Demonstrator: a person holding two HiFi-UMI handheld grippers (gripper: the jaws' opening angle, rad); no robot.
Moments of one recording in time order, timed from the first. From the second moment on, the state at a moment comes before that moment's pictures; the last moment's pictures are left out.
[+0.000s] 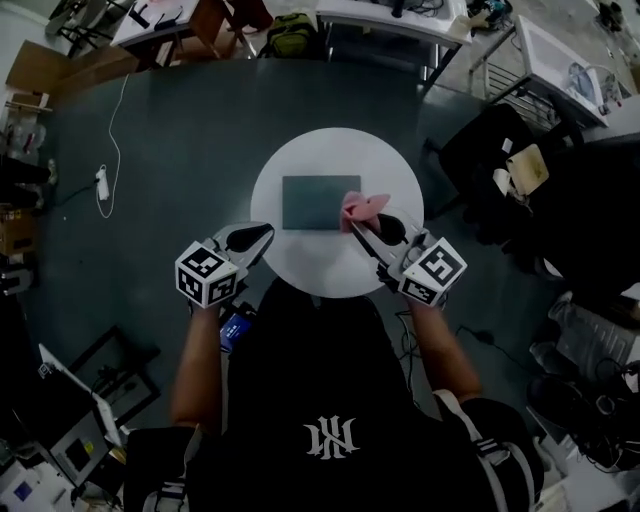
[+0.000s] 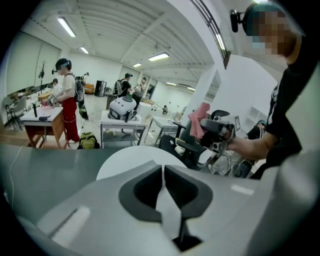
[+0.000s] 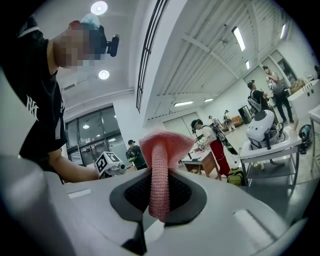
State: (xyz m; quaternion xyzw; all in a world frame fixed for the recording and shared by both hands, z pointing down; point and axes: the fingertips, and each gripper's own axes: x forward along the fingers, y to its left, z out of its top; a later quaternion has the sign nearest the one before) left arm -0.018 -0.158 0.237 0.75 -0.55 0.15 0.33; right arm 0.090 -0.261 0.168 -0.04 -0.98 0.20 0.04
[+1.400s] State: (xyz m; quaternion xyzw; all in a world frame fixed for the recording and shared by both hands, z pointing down) left arm -0.068 -0.174 0.524 0.74 -0.42 0.27 0.44; right arm -0.099 -0.267 0.461 0.00 -0.95 0.19 0.26
